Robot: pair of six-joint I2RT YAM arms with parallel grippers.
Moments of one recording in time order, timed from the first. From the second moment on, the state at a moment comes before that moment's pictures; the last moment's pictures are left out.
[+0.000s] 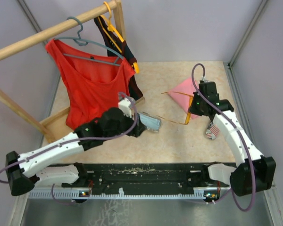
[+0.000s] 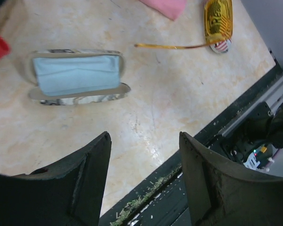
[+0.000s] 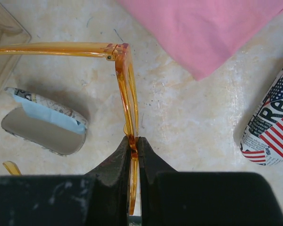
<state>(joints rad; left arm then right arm) -0.96 1.04 0.92 -0.33 -0.16 -0.51 0.21 1.20 1.06 -0.74 0.02 0.43</state>
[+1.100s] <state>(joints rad) -1.17 1.62 1.27 -0.13 -0.40 -0.42 0.22 1.00 1.03 -0.77 -0.06 0.50</state>
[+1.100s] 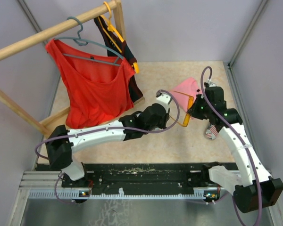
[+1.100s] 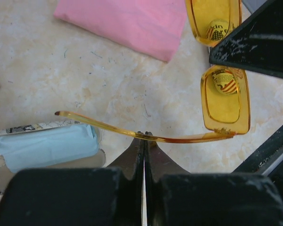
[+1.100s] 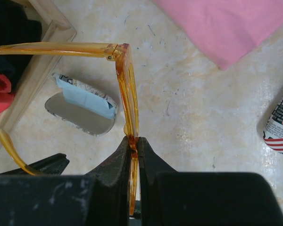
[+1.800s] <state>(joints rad) -1.16 1.76 1.43 -0.11 -0.38 -0.36 0.30 1.00 1.00 -0.76 -0.11 0.49</state>
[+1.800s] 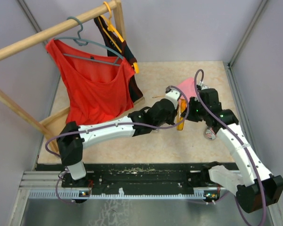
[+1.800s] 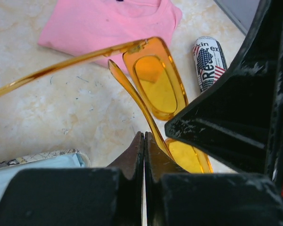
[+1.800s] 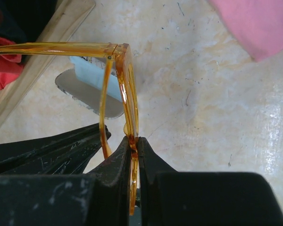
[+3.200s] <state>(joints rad) -0.92 1.80 1.80 -0.29 -0.24 -0.30 0.35 0.91 0.93 -0.80 -0.11 0.40</state>
